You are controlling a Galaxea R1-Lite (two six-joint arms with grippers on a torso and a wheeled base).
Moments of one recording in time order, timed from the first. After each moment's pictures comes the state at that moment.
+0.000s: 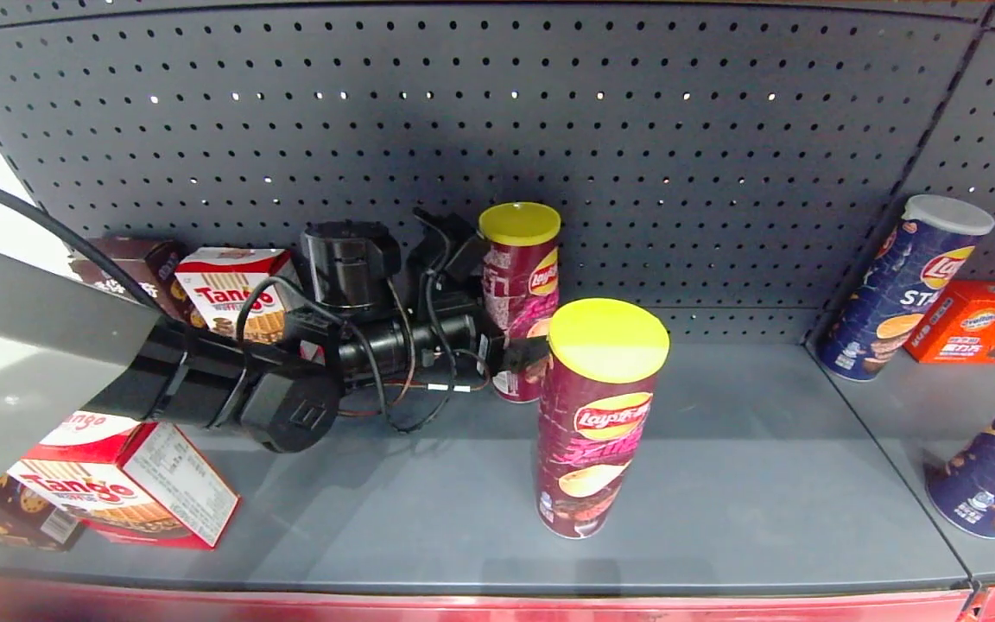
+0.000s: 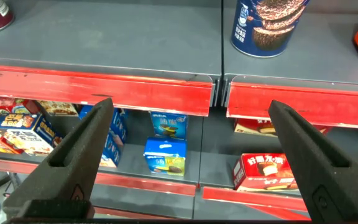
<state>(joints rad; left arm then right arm) -0.45 2.04 -1.19 -0.77 -0.51 0.19 0.12 0.09 0.00 0.00 0.00 0.00</state>
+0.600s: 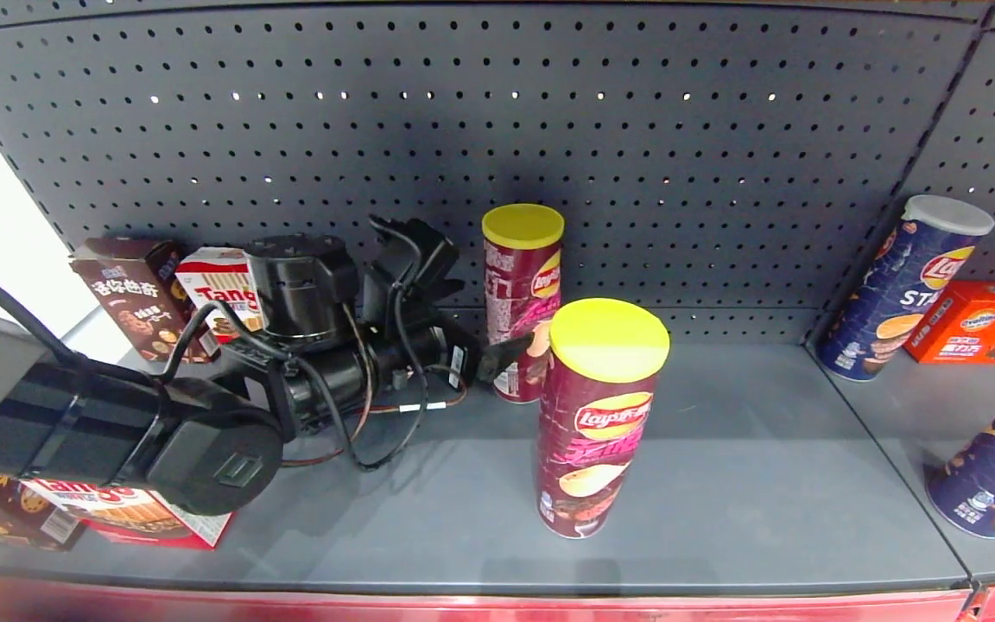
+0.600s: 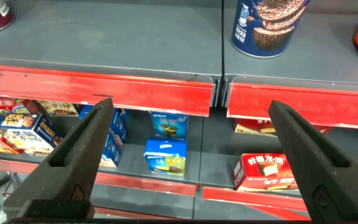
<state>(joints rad) -0.48 1.90 -0.95 -0.87 -0.23 0.20 0.12 0.09 0.00 0.00 0.00 0.00</state>
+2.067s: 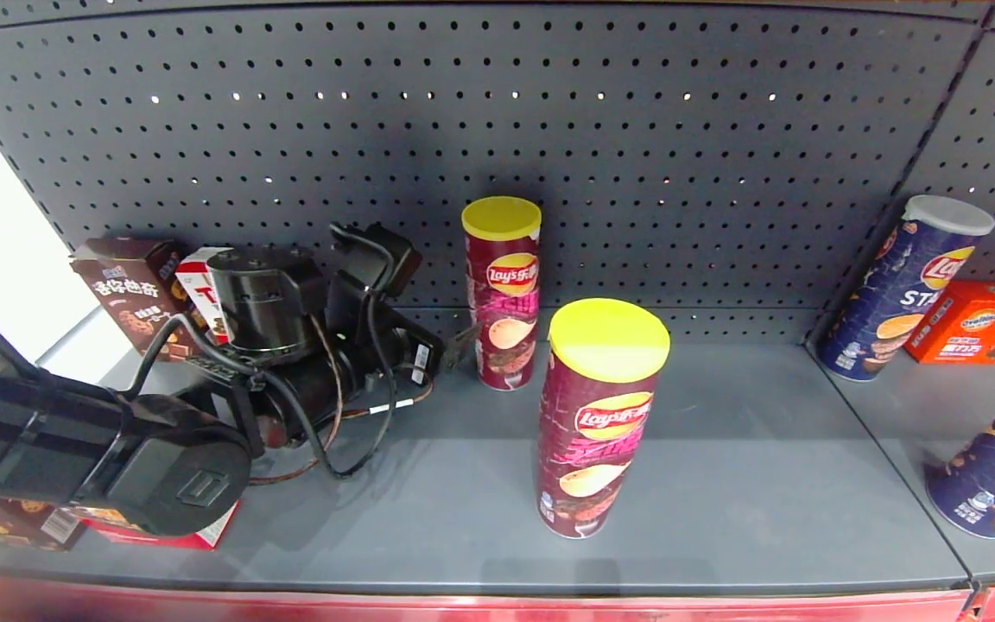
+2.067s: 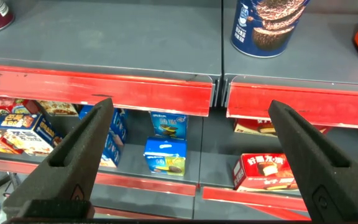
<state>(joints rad) -0.44 1.86 -0.87 -0.90 0.01 0.26 0.12 0.09 0.00 0.00 0.00 0.00</state>
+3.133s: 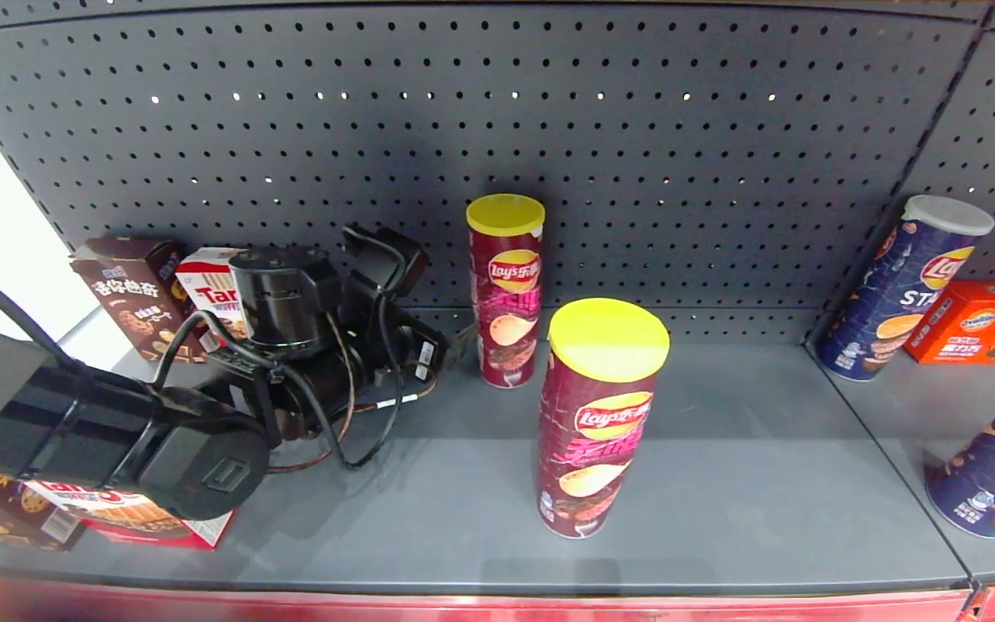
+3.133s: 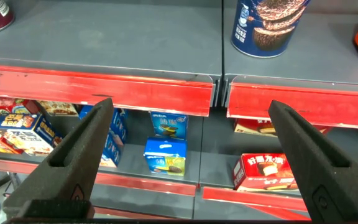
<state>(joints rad) -0.44 1.91 -0.92 -0.89 0.04 0.29 0.12 0.09 0.00 0.00 0.00 0.00</state>
